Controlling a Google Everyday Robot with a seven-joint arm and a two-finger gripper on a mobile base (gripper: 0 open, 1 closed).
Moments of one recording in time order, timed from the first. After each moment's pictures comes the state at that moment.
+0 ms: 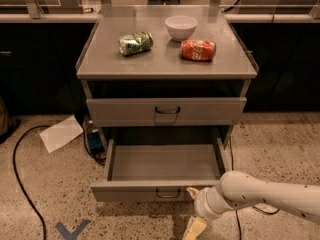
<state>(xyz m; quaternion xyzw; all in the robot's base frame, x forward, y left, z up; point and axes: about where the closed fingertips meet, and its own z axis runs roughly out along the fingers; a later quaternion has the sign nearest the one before) 0.418 -0.100 0.419 -0.60 0.75 0.22 0.20</state>
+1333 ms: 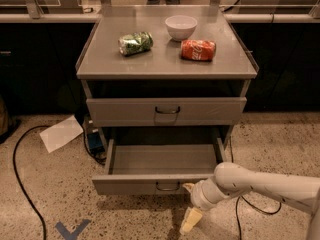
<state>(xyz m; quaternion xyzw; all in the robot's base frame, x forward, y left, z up) 0.455 -0.094 0.385 -0.60 0.74 0.24 0.19</state>
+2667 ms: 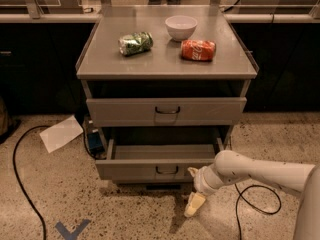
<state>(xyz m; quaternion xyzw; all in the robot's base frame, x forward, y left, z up) 0.516 -0.118 0.395 -0.62 0.74 0.17 0.20</state>
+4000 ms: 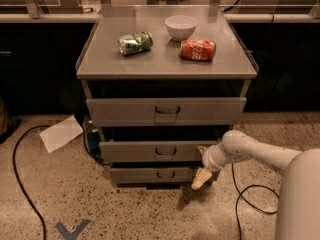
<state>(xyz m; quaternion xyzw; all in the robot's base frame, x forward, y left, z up) 0.618 -0.170 0.403 -0.60 0.76 0.13 0.23</state>
